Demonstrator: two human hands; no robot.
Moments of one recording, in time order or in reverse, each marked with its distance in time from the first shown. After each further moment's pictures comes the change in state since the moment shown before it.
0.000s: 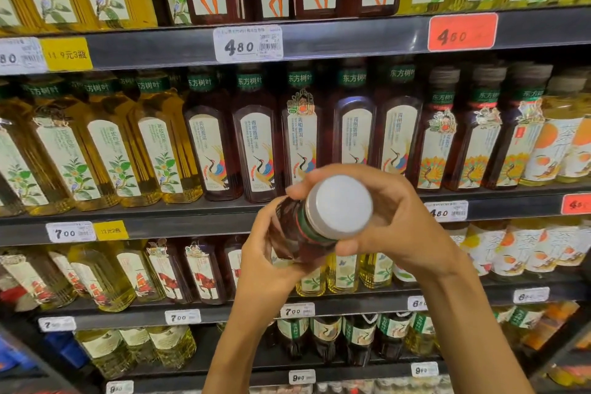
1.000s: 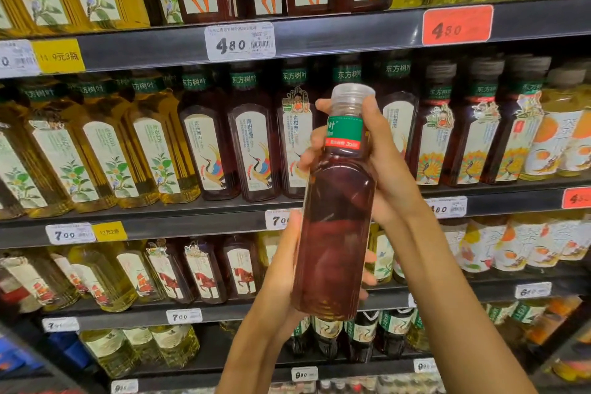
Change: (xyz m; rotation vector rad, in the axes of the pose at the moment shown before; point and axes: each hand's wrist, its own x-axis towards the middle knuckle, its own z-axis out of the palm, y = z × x) left_hand 0.004 0.009 0.029 -0.545 -0.371 -0.595; right_hand 0.039 0.009 -0.016 0.515 0.320 0.168
